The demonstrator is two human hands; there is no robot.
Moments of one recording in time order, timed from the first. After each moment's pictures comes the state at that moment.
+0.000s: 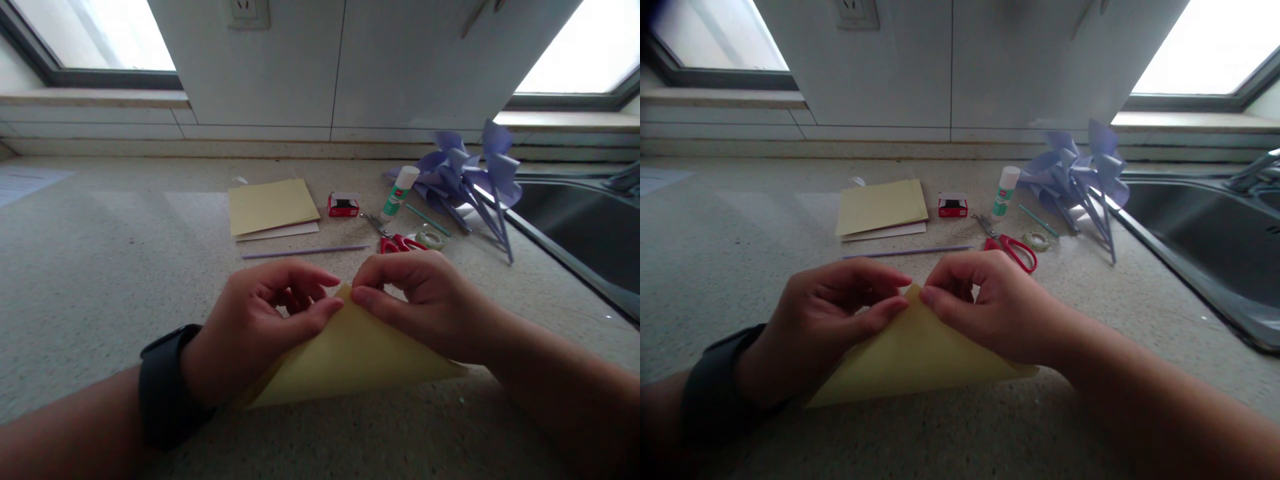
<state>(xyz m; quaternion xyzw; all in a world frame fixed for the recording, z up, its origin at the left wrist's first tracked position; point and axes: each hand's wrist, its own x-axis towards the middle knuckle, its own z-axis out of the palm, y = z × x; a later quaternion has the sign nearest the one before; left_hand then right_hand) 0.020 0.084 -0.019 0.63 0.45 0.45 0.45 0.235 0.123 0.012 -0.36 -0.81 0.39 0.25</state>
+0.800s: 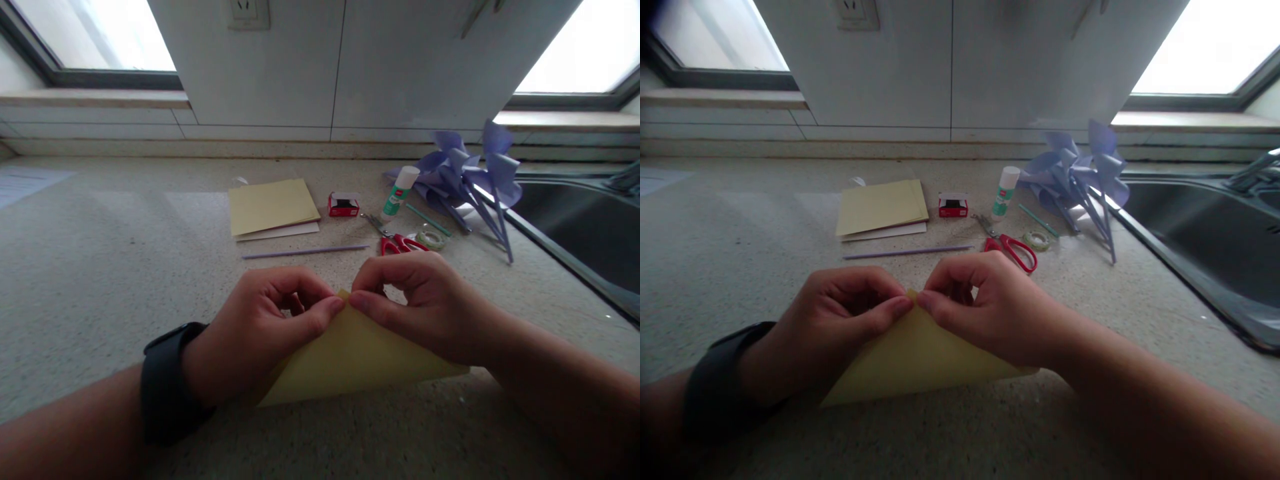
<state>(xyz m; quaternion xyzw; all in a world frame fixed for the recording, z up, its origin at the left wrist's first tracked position) 0.023 0.085 -0.016 0.62 0.44 0.40 0.51 0.233 0.121 0.011 -0.36 -0.81 0.39 0.25</state>
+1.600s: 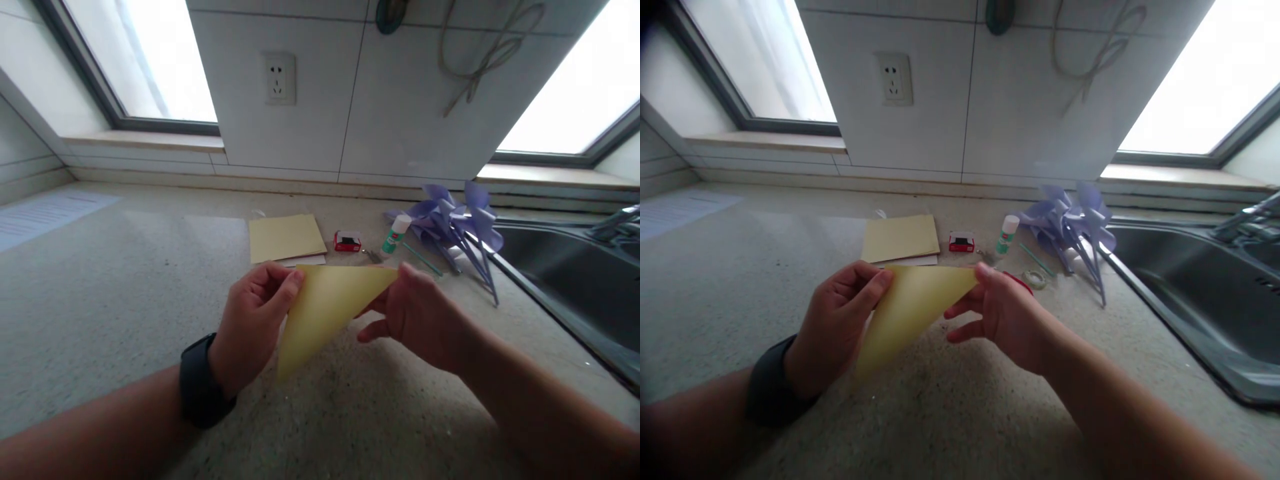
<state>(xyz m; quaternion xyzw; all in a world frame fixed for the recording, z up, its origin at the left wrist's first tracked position) 0.018 0.099 -0.013 0.48 0.49 0.60 0.42 0.244 0.142 0.002 -0.31 -0.43 0.77 0.34</state>
